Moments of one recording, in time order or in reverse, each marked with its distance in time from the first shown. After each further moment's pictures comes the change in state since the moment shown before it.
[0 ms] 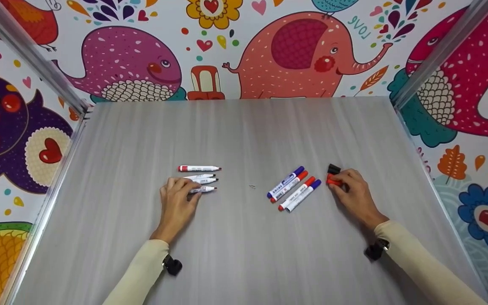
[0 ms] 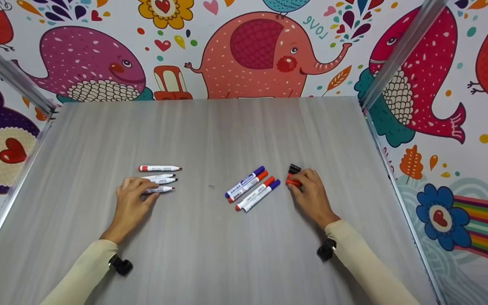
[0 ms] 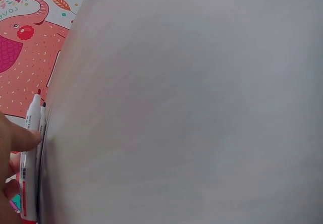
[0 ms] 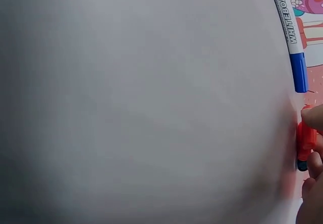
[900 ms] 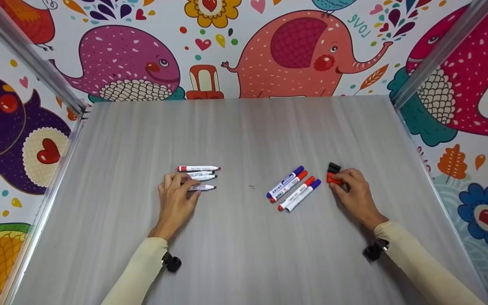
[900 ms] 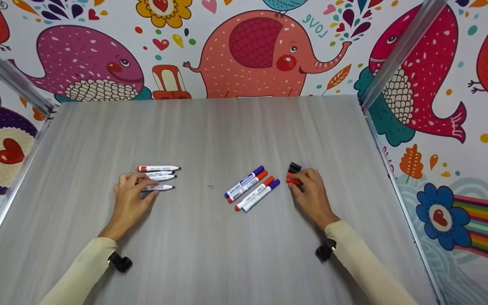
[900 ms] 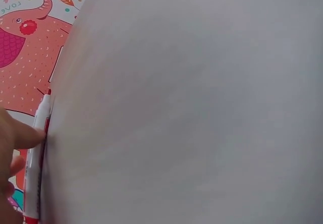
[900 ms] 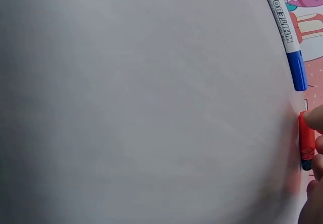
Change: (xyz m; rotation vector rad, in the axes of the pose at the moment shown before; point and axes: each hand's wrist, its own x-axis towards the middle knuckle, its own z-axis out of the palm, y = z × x) left_hand 0.007 -0.004 0.000 0.044 -0.025 -0.008; right_hand -0.001 0.002 0.002 -0.005 0.036 0.002
